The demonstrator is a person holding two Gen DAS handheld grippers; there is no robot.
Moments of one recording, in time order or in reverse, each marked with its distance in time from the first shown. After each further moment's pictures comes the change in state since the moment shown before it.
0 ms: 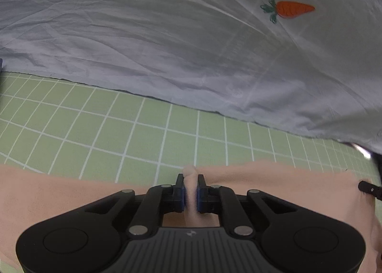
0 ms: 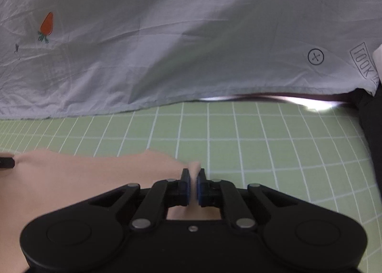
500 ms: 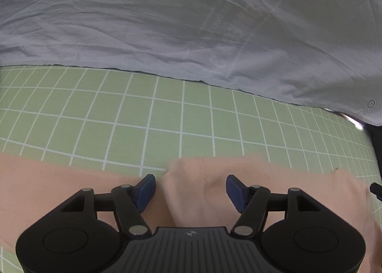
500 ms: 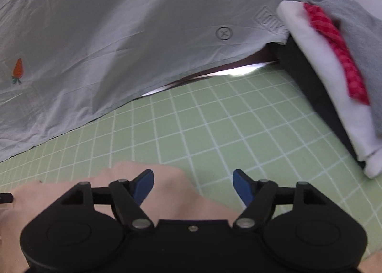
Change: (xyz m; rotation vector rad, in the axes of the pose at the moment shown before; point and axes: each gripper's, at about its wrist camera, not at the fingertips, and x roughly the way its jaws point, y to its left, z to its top) left arm -0.015 -0.018 -0.028 0.120 0.098 -0.016; right arm -0.066 -0.031 -0.059 0.232 -0.050 -0.100
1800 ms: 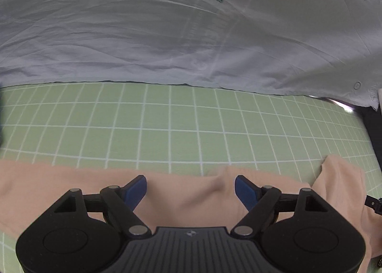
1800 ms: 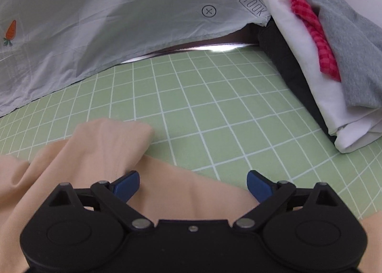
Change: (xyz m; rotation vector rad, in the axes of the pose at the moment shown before) left arm -0.028 -0.019 -0.003 0.094 0.011 -0.034; right arm -0.021 -0.014 -0.045 -0.048 0.072 -0.172
